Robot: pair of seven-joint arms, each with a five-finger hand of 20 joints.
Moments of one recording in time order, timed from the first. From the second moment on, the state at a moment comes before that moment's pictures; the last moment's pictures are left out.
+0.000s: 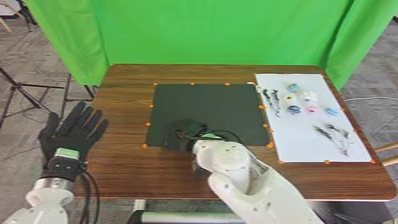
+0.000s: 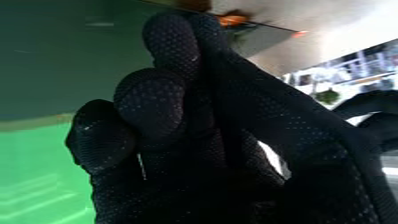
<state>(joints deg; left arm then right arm) 129.0 -50.5 -95.8 -120.7 -2.5 8.0 25.3 -76.1 -73.7 44.0 -105.0 -143.8 -30.4 20.7</state>
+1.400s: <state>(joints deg) 133.6 -50.2 -98.0 -122.8 -3.6 8.1 30.4 -104.7 -54.2 92.1 -117.6 -139.4 -16.7 51.7</state>
